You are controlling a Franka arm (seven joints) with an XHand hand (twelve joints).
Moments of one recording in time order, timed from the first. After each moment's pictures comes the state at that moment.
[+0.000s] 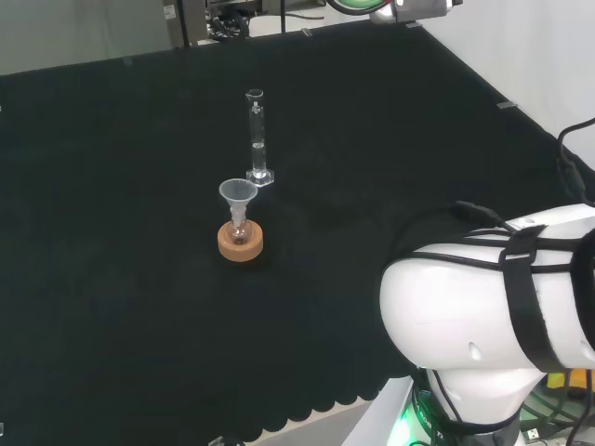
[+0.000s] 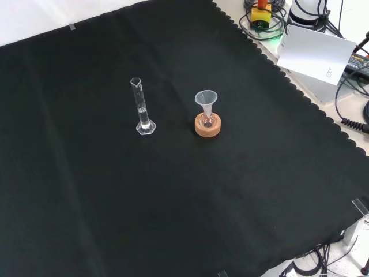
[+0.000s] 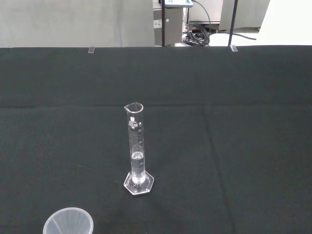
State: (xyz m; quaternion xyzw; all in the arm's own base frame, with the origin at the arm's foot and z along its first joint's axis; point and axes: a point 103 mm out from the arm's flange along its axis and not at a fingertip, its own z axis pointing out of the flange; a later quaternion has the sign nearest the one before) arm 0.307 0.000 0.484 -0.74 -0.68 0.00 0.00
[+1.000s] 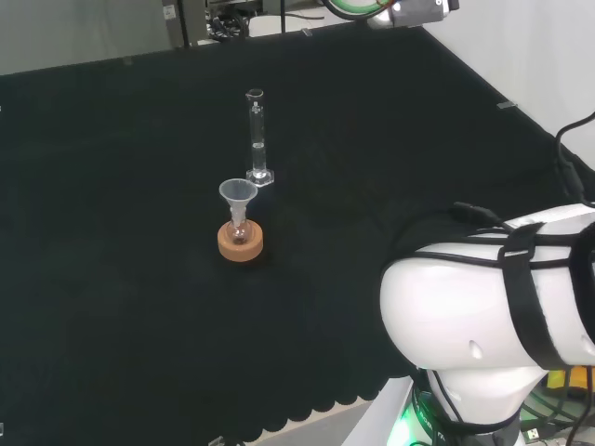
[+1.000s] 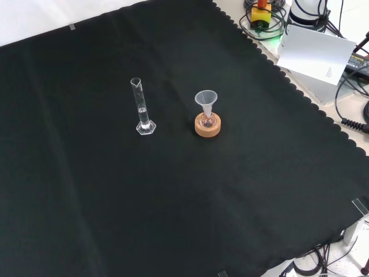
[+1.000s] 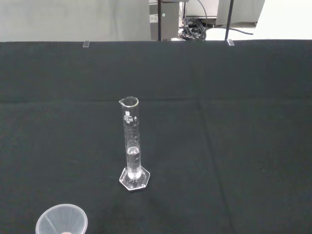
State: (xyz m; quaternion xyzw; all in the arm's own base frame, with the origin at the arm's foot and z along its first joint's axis) arm 0.315 -0.005 0.471 -0.74 -0.67 0.01 0.01
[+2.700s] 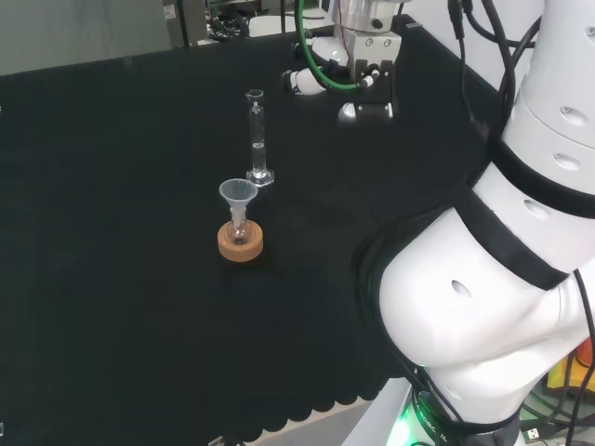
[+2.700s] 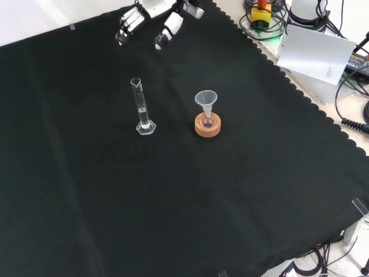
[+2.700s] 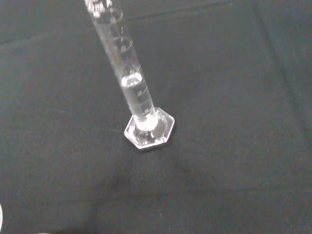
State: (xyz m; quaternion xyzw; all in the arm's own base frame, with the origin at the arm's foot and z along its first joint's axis) arm 0.460 -0.041 0.245 -0.71 -0.70 -0.01 0.13
